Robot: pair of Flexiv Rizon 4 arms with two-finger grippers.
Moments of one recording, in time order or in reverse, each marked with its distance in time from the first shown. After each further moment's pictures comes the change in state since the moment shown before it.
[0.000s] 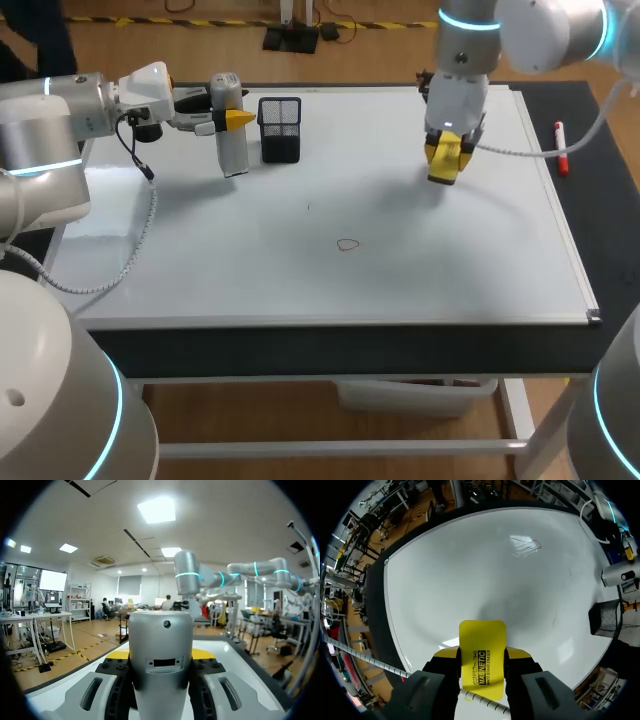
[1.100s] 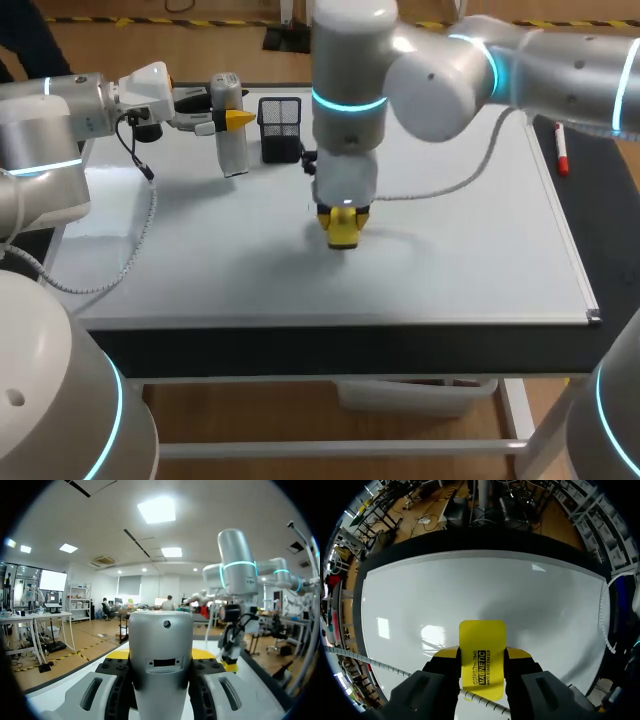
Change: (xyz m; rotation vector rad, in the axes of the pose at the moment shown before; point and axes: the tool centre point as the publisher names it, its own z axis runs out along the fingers) left arm 0.000 0.000 0.000 0.000 0.000 0.000; right arm -0.122 0.195 0.031 0.051 0.013 -0.394
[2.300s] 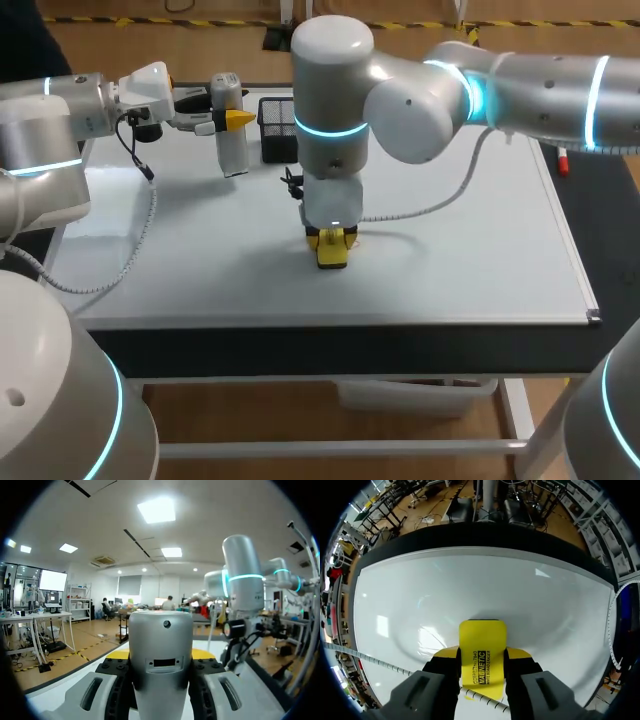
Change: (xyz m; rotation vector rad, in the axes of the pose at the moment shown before) left arm 0.000 0.000 0.000 0.000 0.000 0.000; right arm -0.015 0.008 0.033 -0.028 0.015 -0.036
